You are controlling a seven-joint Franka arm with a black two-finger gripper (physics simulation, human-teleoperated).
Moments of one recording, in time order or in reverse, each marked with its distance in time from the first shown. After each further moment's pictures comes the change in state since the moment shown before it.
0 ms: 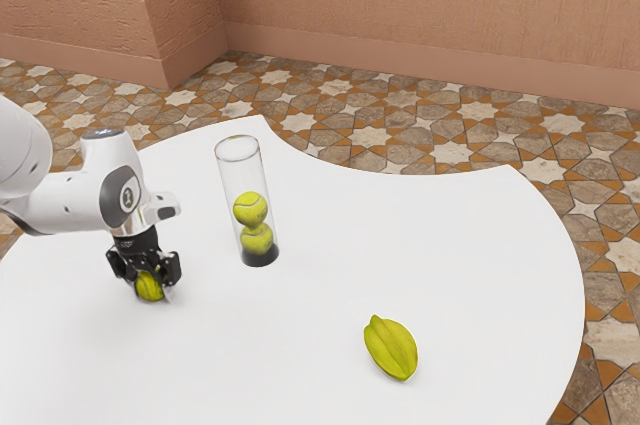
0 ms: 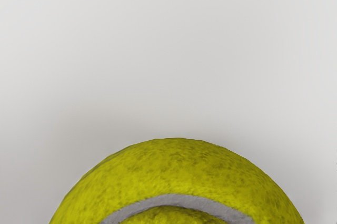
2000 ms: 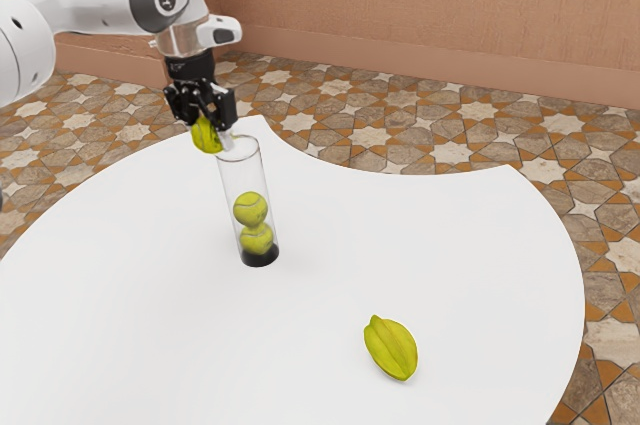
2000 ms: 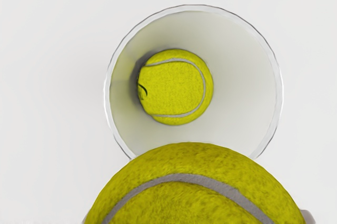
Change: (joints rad) arm -0.085 0.010 -0.056 0.811 0.096 -0.721 -0.059
